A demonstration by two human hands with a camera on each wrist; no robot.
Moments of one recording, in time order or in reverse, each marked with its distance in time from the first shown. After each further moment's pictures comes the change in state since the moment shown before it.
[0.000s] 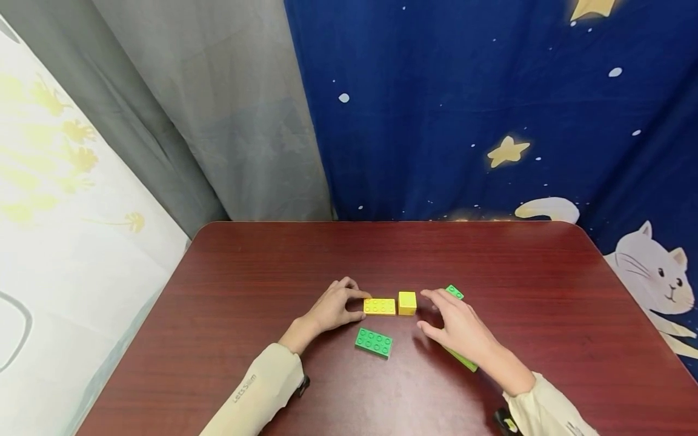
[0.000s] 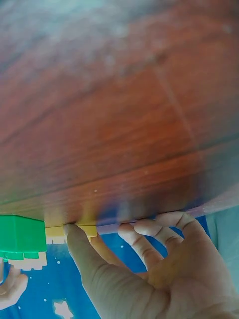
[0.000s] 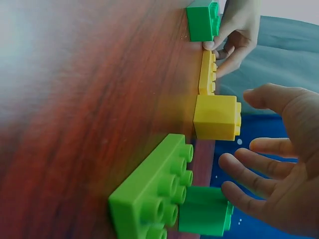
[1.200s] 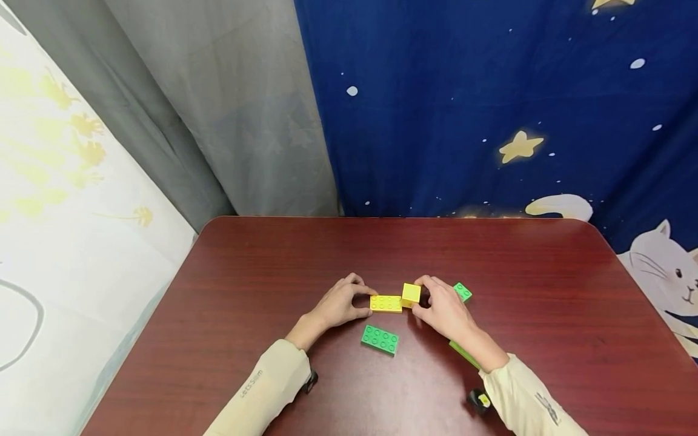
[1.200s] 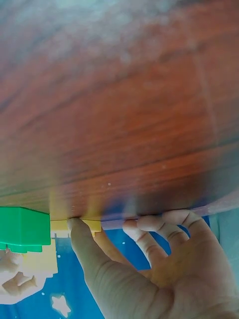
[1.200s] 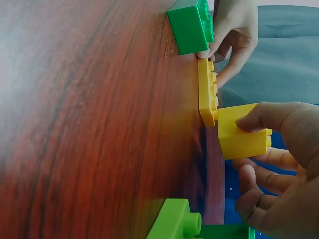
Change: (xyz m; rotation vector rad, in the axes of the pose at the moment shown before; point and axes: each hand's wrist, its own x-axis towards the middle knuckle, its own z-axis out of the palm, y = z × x) left_hand 0.003 -0.001 0.001 -0.045 -0.024 -0.070; right_hand 0.036 -0.006 0.027 0.119 -0.051 0.210
